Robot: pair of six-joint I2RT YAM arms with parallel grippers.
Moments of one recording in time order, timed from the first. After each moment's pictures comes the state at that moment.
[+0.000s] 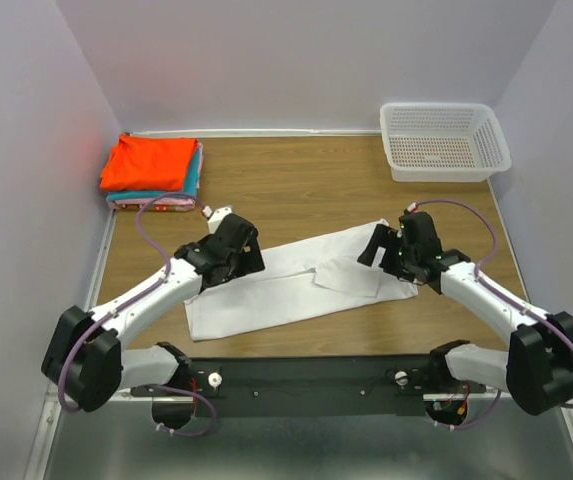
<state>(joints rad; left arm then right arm) -0.58 1.18 0.79 -0.56 -0.28 -0.79 0.34 1.18 0.63 -0.29 -0.05 0.63</state>
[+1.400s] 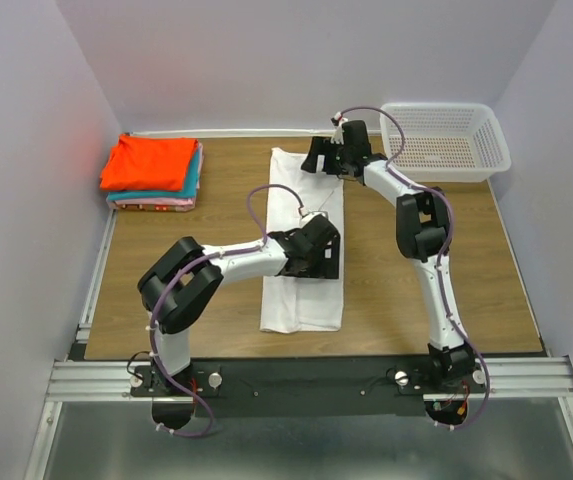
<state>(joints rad) -0.89 1.82 1.14 -0.31 -0.10 -0.75 0.32 2.52 2.07 -0.14 -0.30 0.34</state>
